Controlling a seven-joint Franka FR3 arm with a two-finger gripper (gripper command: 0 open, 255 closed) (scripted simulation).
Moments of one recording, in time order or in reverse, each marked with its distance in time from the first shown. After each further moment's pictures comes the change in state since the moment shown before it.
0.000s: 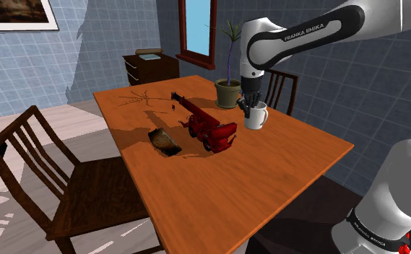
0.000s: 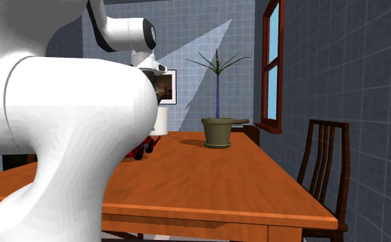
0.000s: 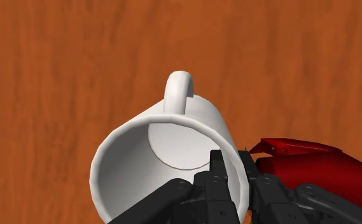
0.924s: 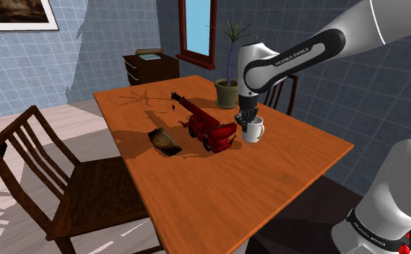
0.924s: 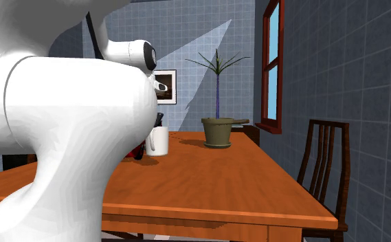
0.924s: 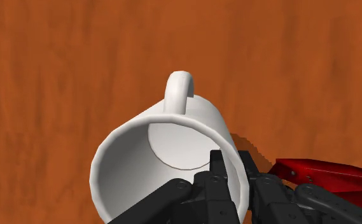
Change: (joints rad) arm -0.002 0.070 -0.003 -0.113 0.000 0.182 0.006
